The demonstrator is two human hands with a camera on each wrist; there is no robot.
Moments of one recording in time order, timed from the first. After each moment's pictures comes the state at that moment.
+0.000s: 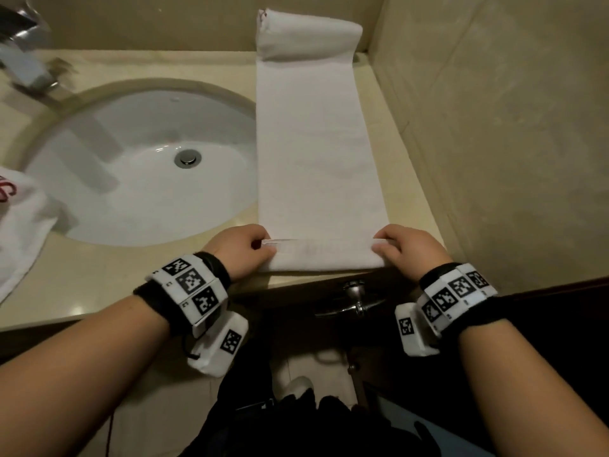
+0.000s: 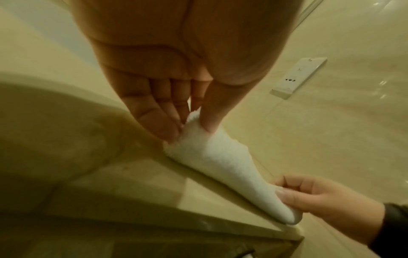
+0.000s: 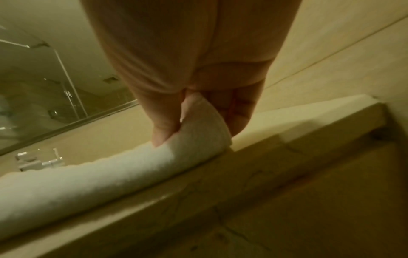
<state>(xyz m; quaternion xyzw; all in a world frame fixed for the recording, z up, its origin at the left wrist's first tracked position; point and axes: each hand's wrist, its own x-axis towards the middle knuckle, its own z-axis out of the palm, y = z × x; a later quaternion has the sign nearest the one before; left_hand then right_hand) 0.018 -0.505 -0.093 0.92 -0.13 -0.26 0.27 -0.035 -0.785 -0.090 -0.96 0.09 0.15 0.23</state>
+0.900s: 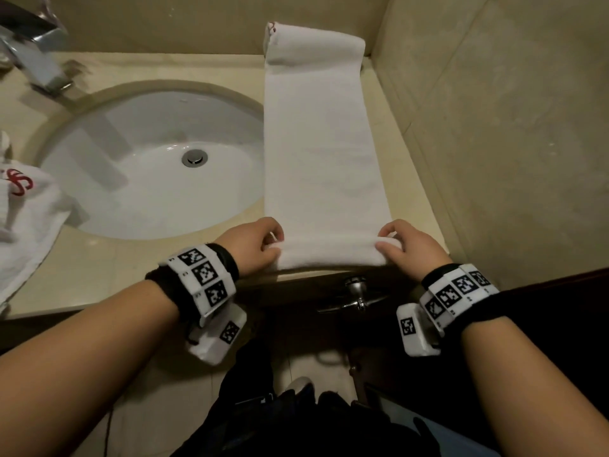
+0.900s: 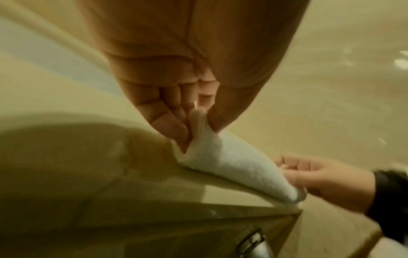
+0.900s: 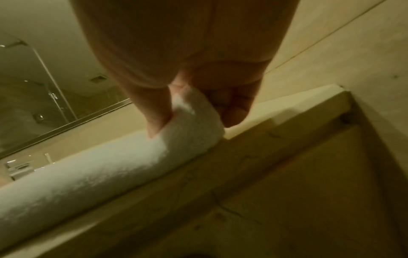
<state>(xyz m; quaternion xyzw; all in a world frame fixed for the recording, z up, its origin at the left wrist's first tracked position) 0.015 -0.506 -0.097 0.92 -0.19 -0.24 0.25 -0.043 -0.787 -0.096 -0.95 0.12 0.15 0.26</state>
